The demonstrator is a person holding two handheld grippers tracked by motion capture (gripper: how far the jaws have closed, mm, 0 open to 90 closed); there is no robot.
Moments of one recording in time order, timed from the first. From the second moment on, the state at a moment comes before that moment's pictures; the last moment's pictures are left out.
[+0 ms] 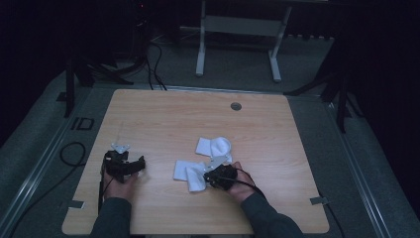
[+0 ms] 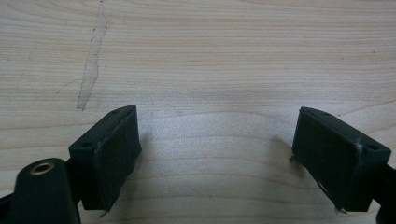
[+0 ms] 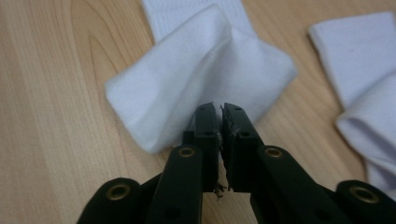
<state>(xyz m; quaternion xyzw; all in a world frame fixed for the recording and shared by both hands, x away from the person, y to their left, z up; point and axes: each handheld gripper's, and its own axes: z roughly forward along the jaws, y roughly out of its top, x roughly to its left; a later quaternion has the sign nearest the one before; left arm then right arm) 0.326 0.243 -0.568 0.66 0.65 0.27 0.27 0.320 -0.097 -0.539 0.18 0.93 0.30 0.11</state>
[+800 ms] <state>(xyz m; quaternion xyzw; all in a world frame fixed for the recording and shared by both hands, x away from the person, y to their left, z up) 0.326 0.243 -0.568 0.66 0.64 0.27 0.27 0.321 -0.081 -0.528 0.20 0.93 0.30 0.10</state>
